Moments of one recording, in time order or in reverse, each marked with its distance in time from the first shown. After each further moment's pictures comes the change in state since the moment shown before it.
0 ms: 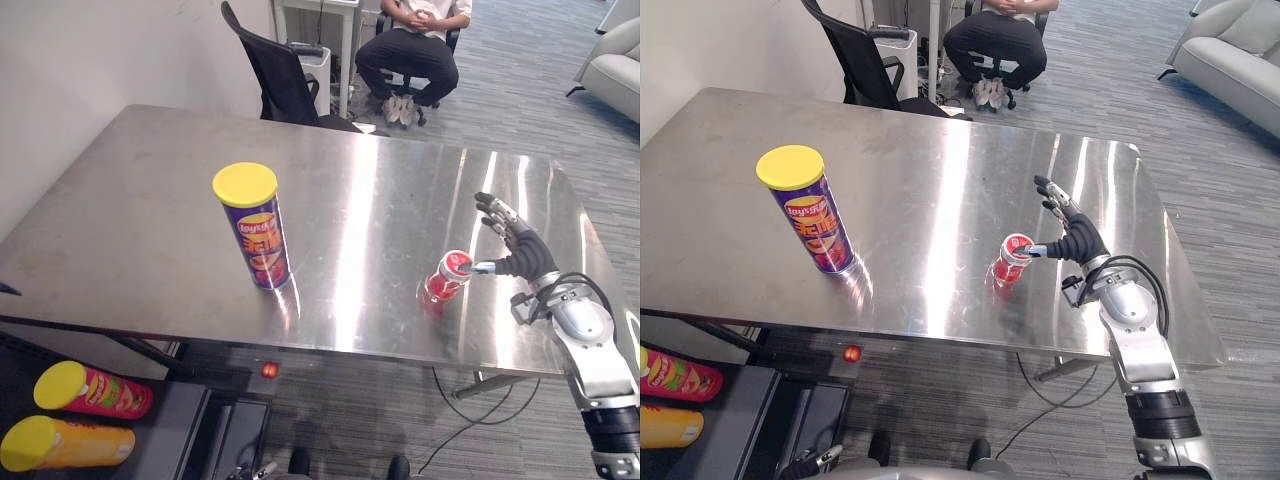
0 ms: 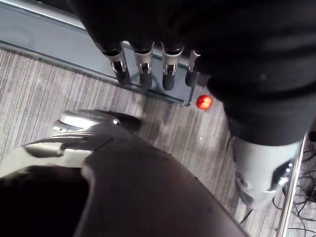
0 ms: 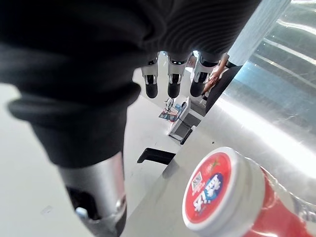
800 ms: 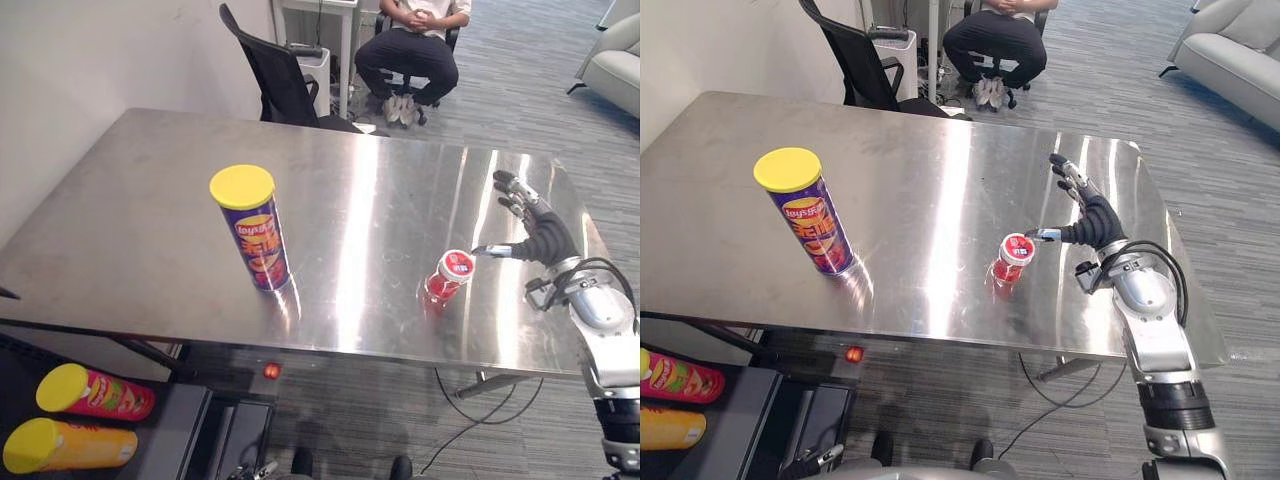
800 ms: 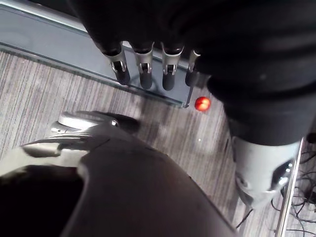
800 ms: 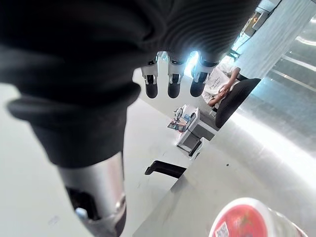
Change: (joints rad) left arm 0.001 -0.008 0.005 -0.003 0.000 -0.001 0.003; right arm -0.041 -0.045 -0.039 -0.018 0.020 -0.003 -0.003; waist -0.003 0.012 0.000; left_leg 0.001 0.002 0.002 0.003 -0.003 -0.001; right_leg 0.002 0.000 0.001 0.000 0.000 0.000
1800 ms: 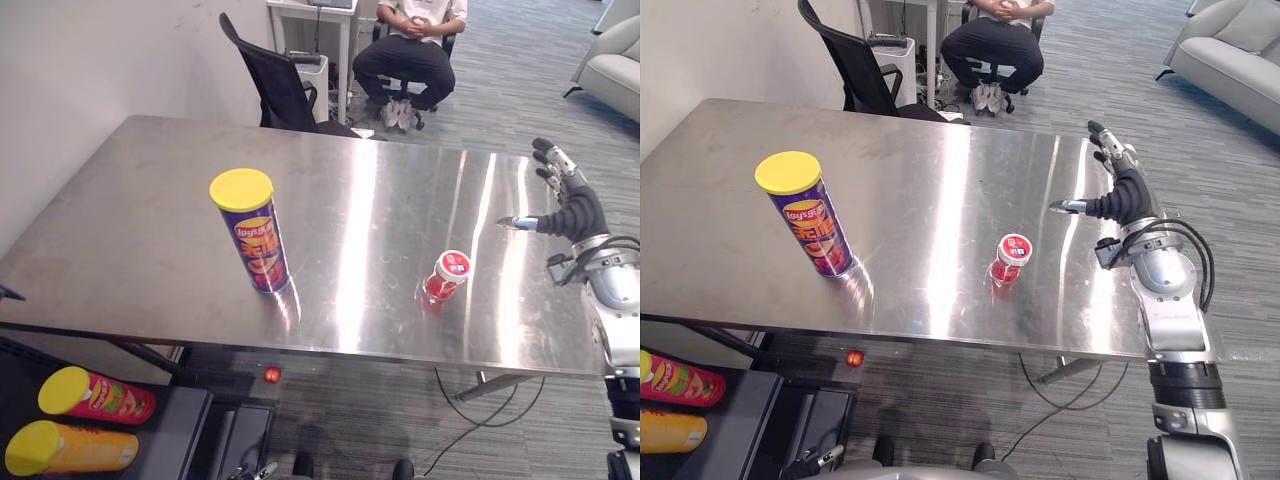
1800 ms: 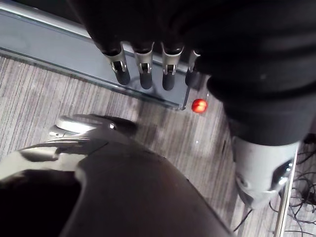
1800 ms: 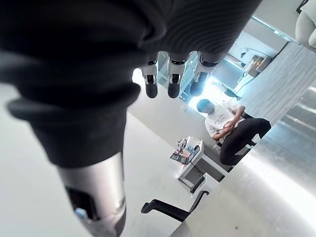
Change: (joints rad) left arm 0.001 -0.005 -0.002 0.000 0.004 -0.001 0.019; right arm -0.102 -0.043 -0.069 0.084 -0.047 -0.014 -0.081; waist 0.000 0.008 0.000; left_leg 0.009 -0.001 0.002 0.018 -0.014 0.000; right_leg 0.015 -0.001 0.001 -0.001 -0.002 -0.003
